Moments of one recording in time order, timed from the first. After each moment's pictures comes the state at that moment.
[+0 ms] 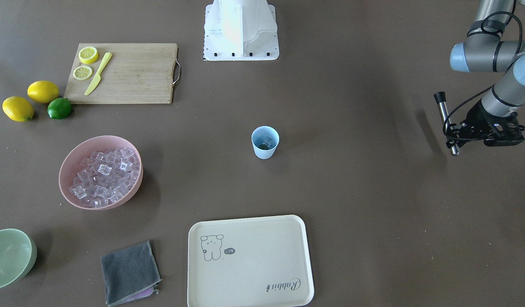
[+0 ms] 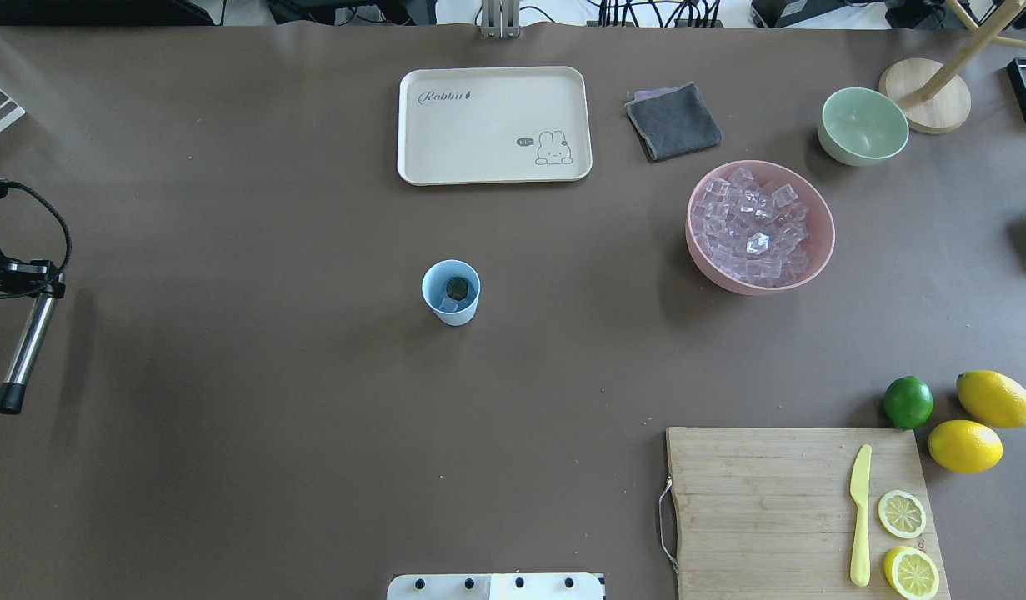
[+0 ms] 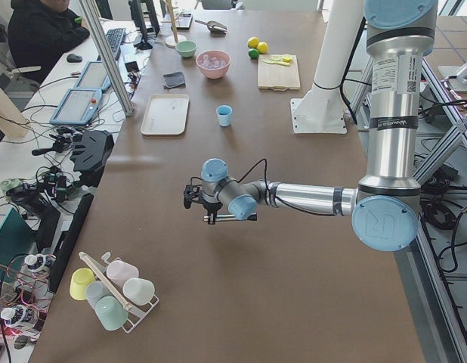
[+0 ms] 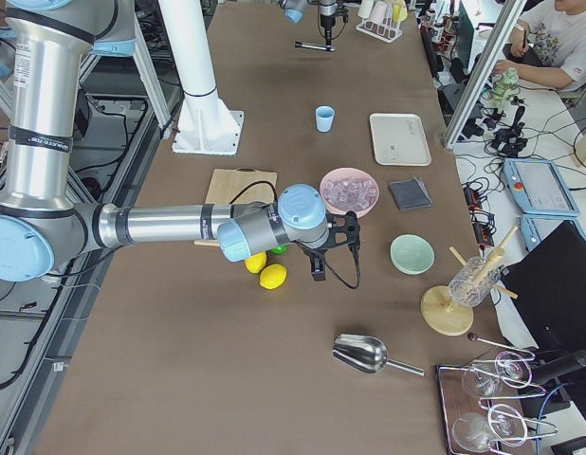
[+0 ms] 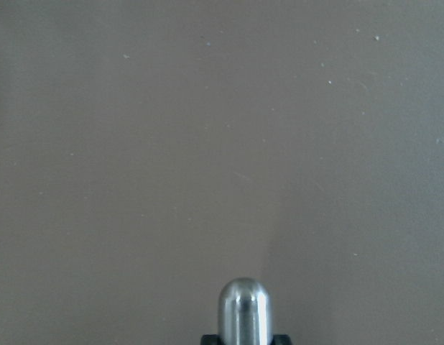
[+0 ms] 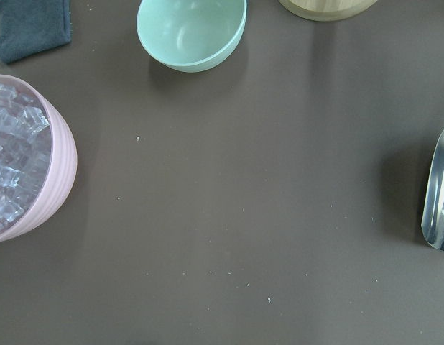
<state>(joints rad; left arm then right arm) -1.01 -1.55 -1.56 -2.21 -2.13 -0.80 1.51 -1.76 1.83 -1.24 2.54 0.26</state>
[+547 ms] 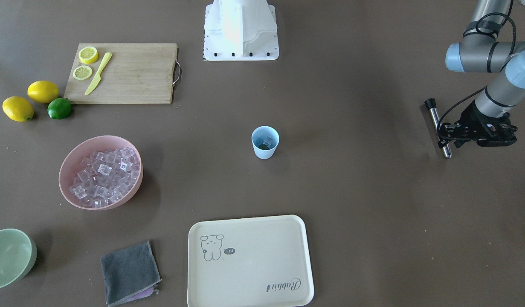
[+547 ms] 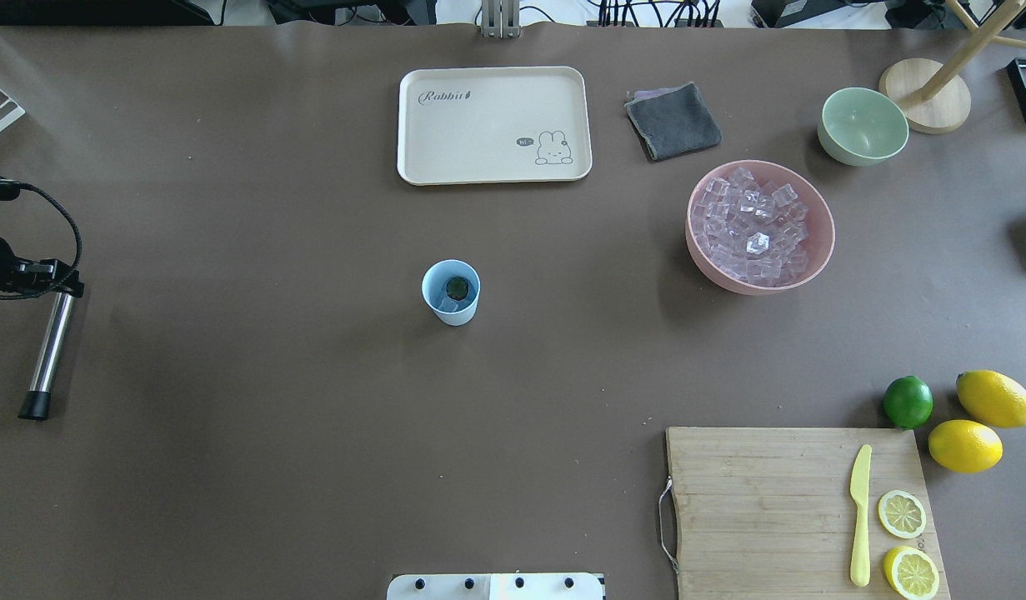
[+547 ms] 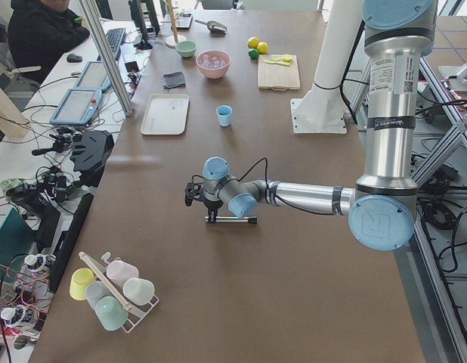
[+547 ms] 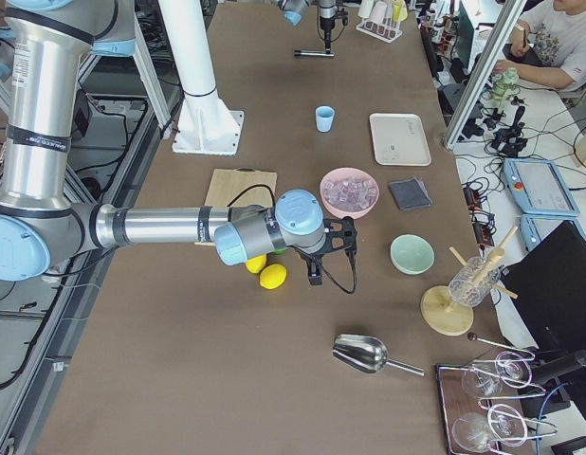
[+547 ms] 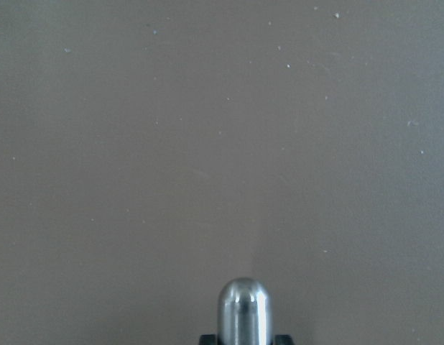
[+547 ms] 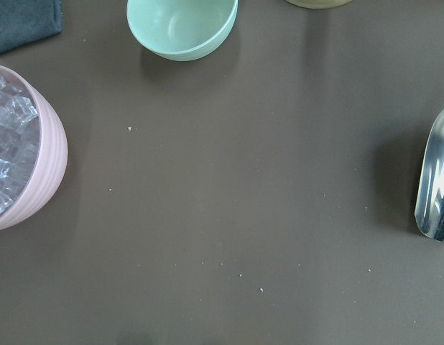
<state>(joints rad) -1.01 -1.56 -1.57 -2.22 -2.15 -0.81 1.51 -1.77 1.82 -1.24 2.54 0.24</state>
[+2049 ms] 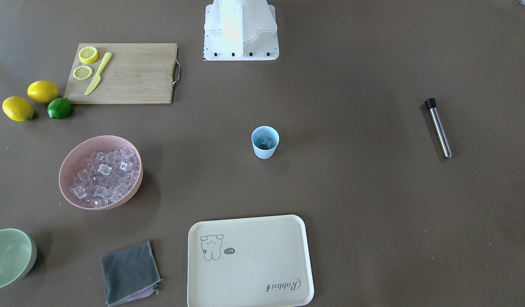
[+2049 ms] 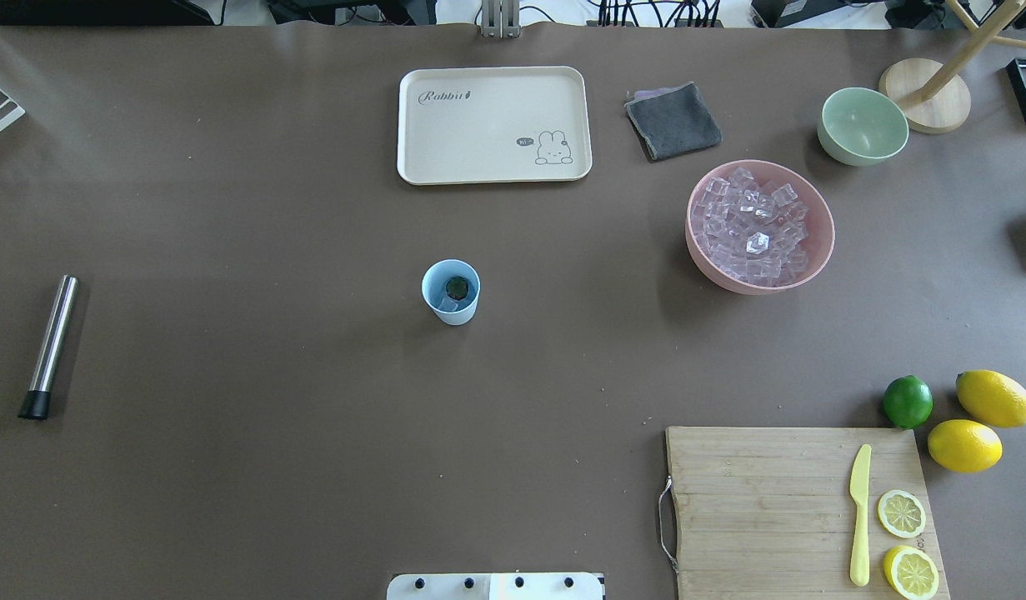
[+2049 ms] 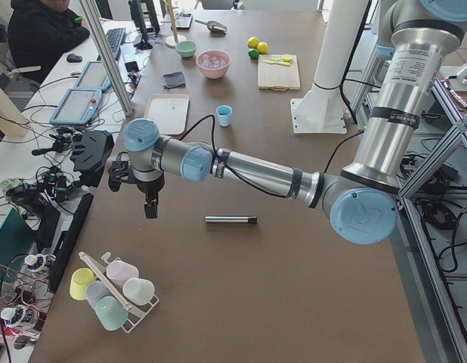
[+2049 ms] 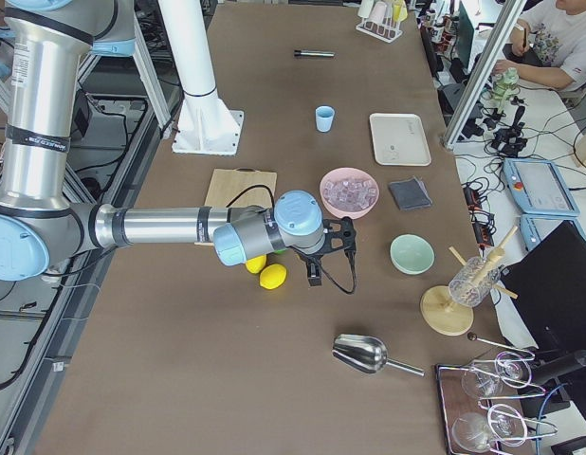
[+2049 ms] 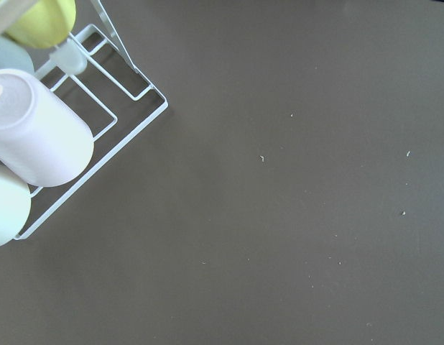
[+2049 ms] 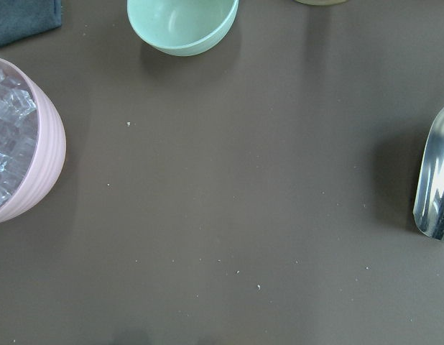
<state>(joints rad) -1.54 -1.84 -1.56 -1.55 -2.35 -0.29 1.51 -1.78 1.82 -1.24 2.54 0.23</state>
